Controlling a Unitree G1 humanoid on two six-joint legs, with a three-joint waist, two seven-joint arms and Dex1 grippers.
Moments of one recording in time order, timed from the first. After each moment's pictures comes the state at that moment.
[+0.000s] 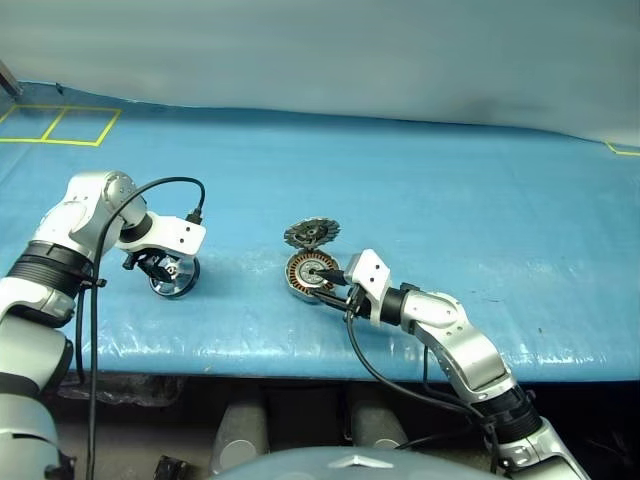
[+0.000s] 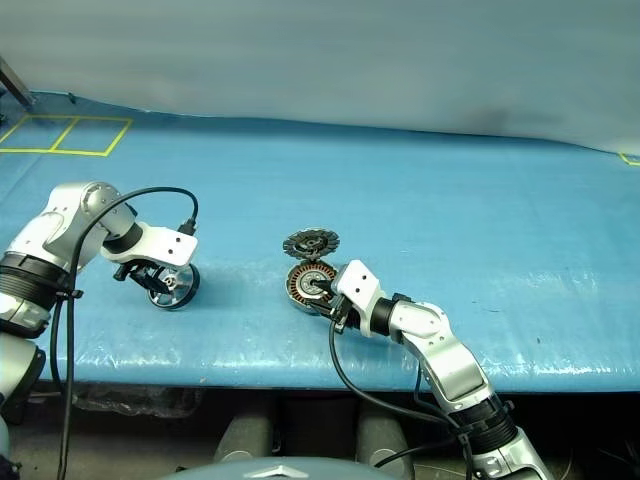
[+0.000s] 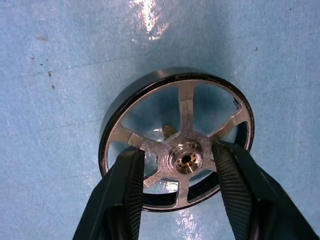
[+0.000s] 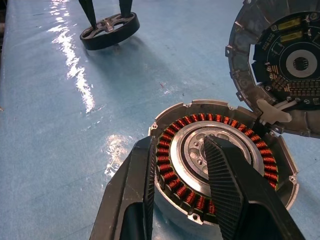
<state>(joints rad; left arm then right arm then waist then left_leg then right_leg) -0.84 0.93 -0.52 0.52 0.39 -0.04 -1.57 -0.15 -0.38 0.31 -0.24 0.18 0.34 0.71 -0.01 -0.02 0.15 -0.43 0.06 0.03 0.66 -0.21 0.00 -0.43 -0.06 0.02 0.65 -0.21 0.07</state>
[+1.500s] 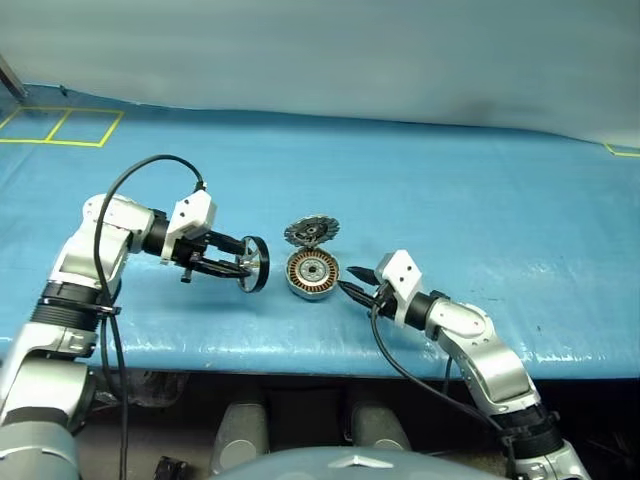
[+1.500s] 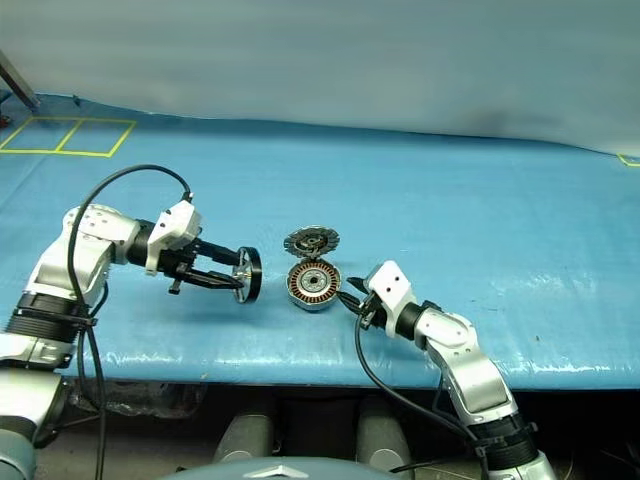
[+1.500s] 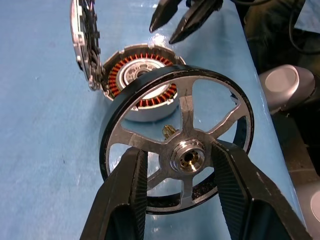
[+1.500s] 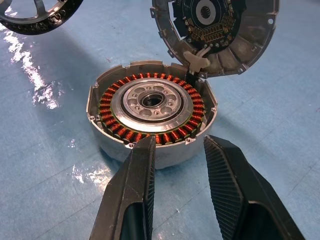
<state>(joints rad) -0.60 0.73 -0.17 0.26 -0.25 0.25 -1.54 -0.04 -0.40 0.18 -0.24 0.19 0.33 0.65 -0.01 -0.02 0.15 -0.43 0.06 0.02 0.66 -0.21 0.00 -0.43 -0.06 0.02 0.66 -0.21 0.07</state>
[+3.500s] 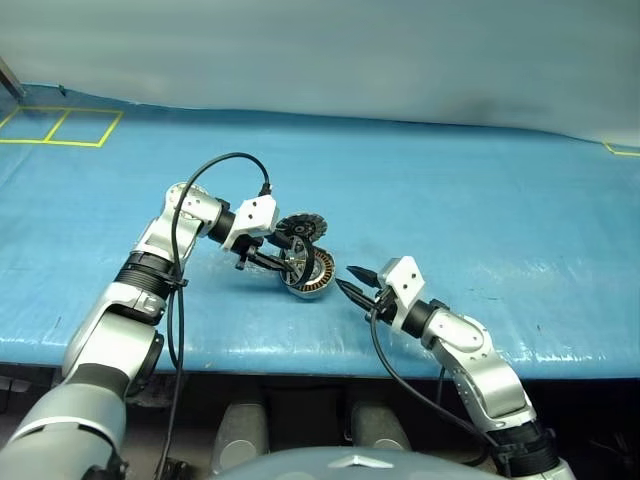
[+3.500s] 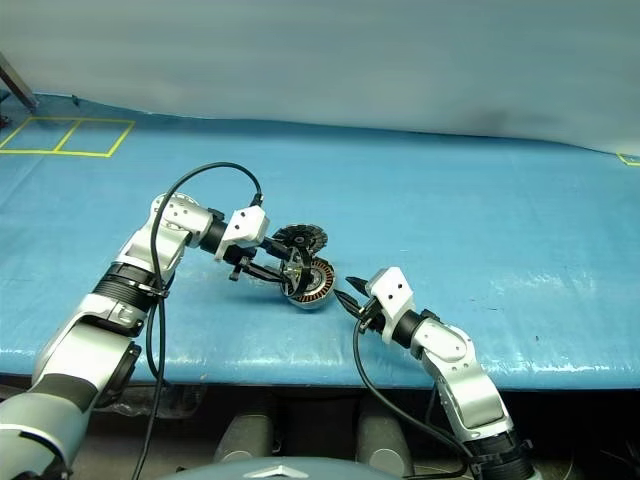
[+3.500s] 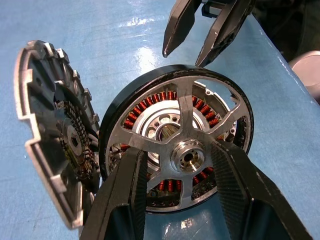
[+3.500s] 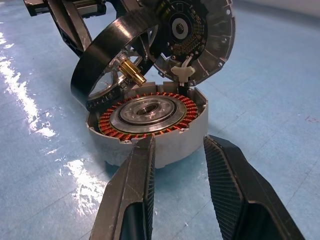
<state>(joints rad) -0.83 0.51 -0.33 0.59 -0.04 -0.02 -1.53 0.03 -0.35 0.18 -0.26 0.21 0.23 0.60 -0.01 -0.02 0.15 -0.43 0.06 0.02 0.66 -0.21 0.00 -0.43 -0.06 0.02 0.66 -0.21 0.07</state>
